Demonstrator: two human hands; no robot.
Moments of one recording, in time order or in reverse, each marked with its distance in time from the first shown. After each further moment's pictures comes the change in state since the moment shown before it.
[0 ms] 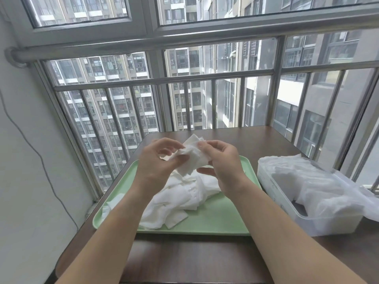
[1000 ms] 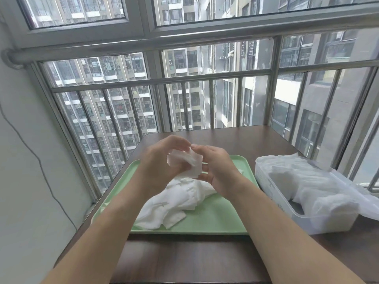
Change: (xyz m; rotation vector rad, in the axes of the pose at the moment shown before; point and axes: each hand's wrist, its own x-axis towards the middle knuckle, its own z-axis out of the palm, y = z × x) left_hand 0.002 0.007 -0.001 0.281 -0.172 0.355; right_hand 0.000 0.001 0.001 0.033 -0.205 0.146
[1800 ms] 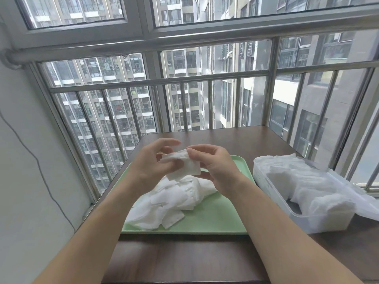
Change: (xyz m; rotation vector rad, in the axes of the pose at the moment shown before) left_hand -0.001 -0.014 -0.012 -0.216 -0.072 -0.299; right_hand -0.003 -0.002 -0.004 -0.022 0.003 -0.051
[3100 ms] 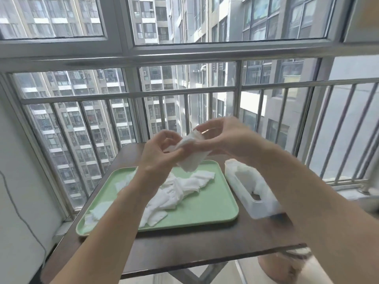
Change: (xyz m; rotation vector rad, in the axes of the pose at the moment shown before) left_hand -0.011 0.075 0.035 -0.486 0.005 0.034; right_hand -0.077 -0.123 -0.023 -0.562 -0.038 -0.131
